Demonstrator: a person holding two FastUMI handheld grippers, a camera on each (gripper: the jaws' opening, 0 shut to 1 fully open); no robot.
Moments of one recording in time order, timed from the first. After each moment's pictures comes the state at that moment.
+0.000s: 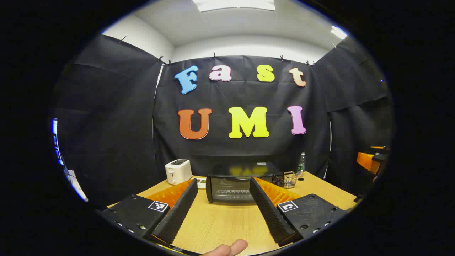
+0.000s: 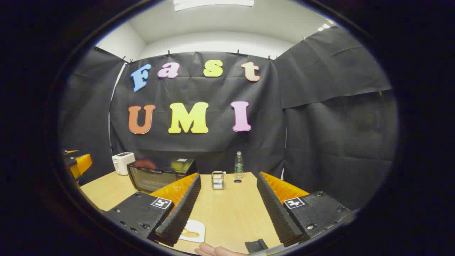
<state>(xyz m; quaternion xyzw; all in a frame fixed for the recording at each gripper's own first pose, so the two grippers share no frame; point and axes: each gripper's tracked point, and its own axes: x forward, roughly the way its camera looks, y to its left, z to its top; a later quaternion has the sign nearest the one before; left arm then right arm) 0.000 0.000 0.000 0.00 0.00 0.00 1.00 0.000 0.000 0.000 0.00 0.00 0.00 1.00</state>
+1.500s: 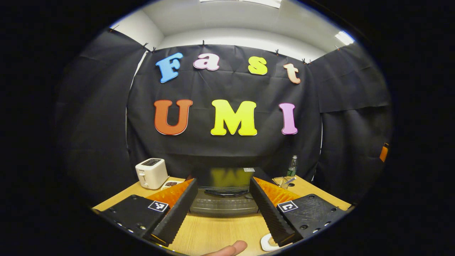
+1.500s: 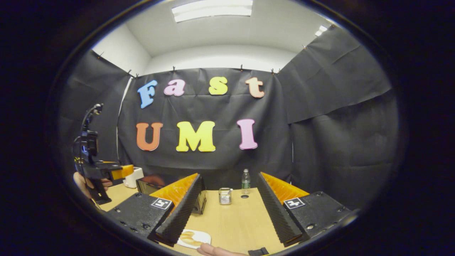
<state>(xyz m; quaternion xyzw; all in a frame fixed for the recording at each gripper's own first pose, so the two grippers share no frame) 0.150 -0.035 -0.013 -0.02 0.04 -0.07 1.00 -0.005 0.010 0.044 0.00 -0.08 0.04 1.00</state>
